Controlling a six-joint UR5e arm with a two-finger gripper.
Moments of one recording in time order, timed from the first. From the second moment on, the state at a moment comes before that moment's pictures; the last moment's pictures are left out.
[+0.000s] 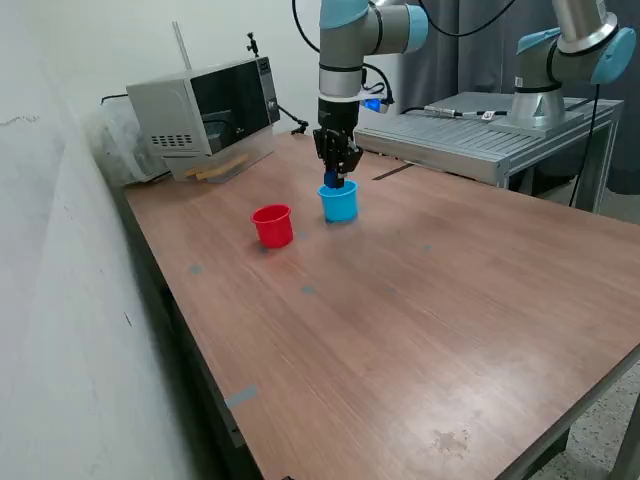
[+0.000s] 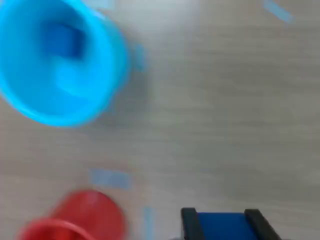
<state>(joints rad) -0.09 -0.98 1.49 -2.21 -1.75 3.05</state>
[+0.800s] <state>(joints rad) -0.25 -1.12 1.71 -2.21 -1.74 2.89</state>
